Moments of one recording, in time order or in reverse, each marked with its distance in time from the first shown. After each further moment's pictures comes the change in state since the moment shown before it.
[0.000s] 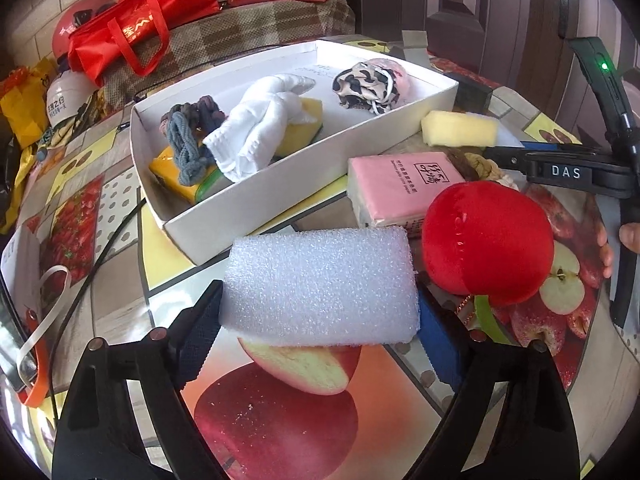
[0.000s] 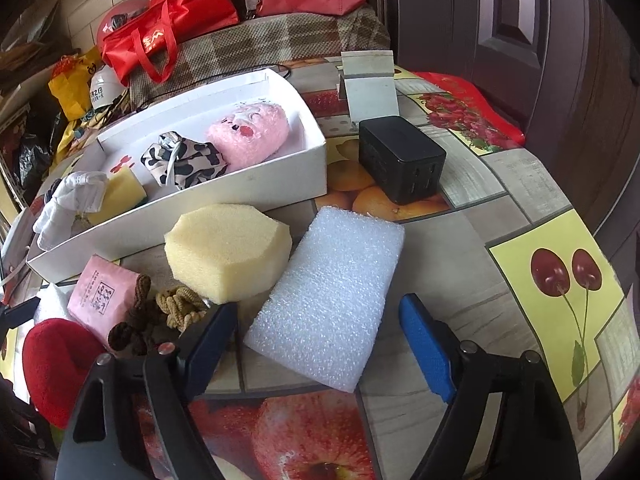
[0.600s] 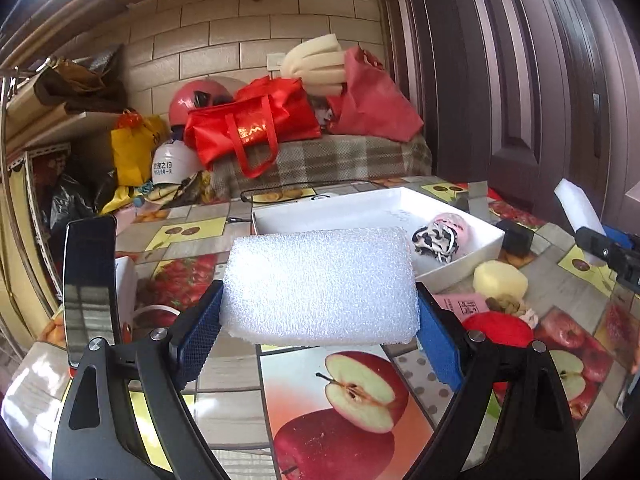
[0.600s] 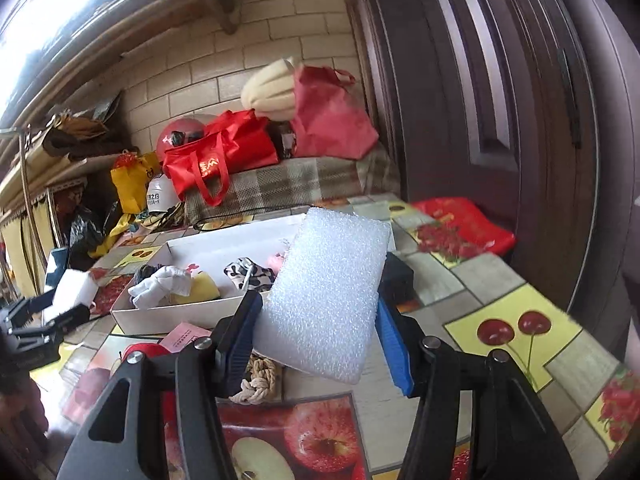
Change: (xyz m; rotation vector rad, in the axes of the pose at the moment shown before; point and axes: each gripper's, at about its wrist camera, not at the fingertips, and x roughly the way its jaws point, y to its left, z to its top) left arm -0.080 0.014 -0.013 -0.176 -0.502 0.257; right arm -0.105 0.009 -0.044 -0.072 -0.520 0.080
